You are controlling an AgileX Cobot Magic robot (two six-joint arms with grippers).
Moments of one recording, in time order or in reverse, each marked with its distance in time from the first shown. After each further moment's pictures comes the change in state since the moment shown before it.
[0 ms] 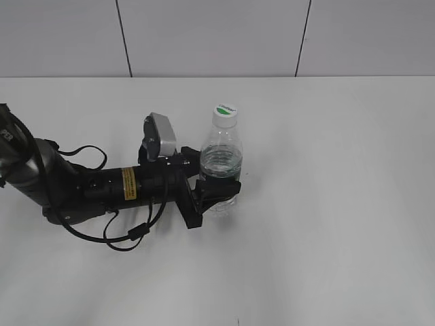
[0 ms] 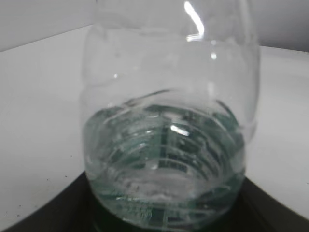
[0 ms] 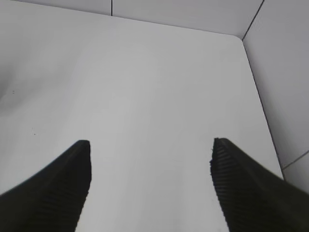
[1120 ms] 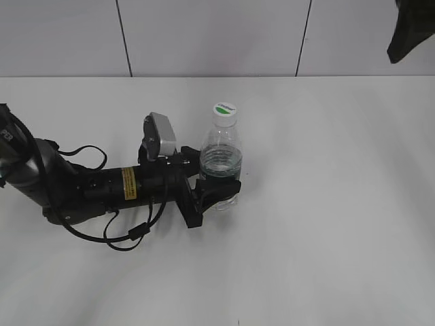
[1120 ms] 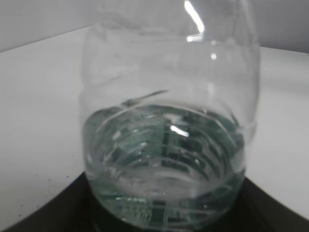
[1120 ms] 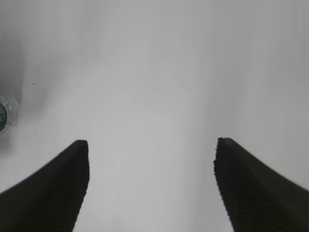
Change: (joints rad) left arm 0.000 0.000 0.000 -0.005 -0.002 0.000; right arm 0.000 1.321 -0.927 0.180 0.322 0.027
